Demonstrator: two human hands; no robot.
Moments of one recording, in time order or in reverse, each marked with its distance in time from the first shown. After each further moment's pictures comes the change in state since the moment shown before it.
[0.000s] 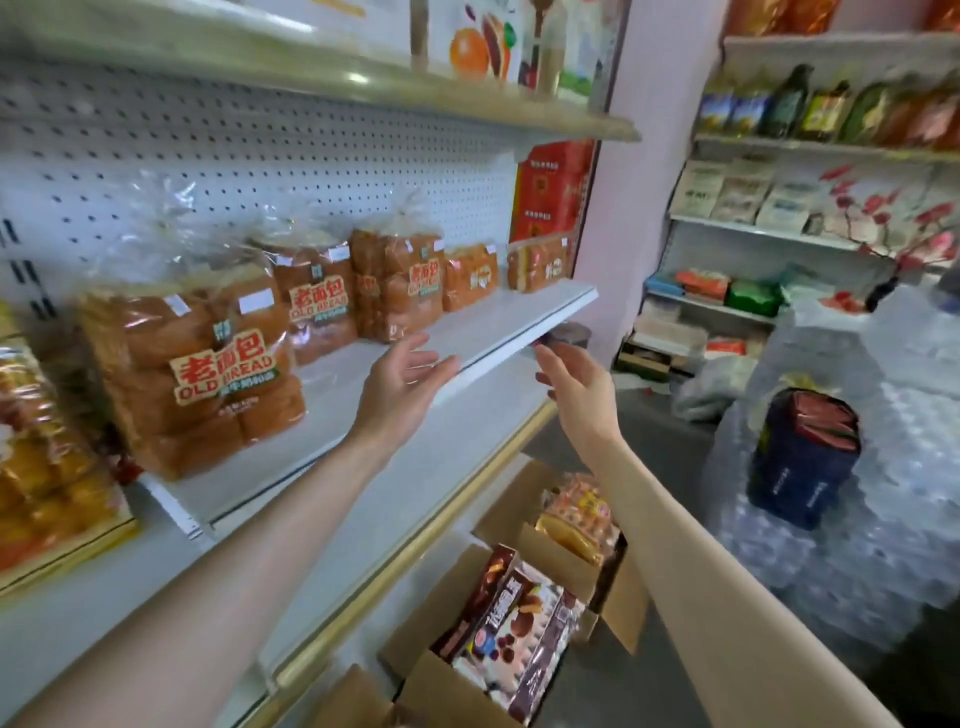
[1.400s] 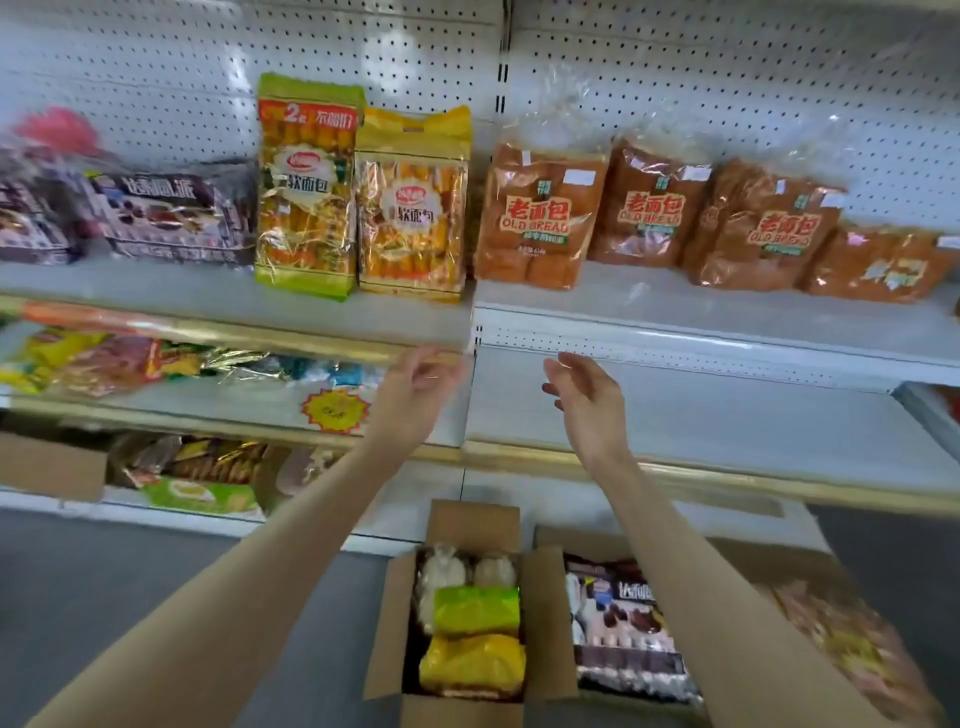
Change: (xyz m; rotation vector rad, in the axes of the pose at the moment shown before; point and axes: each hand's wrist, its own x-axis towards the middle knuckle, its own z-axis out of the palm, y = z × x) left_hand -0.225 -0.002 0.059 0.215 0.972 -0.362; right_hand -0.061 0.069 0.018 0.204 -0.981 -0.049
